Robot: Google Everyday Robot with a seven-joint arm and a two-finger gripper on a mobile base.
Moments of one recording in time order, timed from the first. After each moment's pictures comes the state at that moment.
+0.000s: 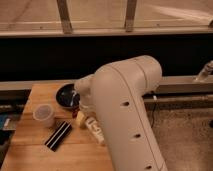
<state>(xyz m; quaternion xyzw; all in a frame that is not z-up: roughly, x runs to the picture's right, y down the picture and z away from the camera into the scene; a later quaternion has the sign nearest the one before) -0.103 0.183 0.867 -0.41 0.14 0.37 0.82</state>
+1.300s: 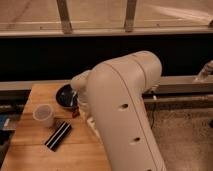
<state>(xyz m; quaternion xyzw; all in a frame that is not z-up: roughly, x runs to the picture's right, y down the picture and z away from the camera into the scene) -0.105 0.154 0.848 -0.37 0.15 0.36 0.84</state>
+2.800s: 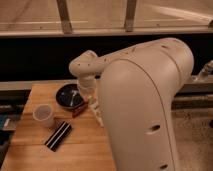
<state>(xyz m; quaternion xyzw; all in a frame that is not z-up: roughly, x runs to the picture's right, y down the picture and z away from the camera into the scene) -0.094 0.041 0.799 -0.27 0.09 0.39 0.87</state>
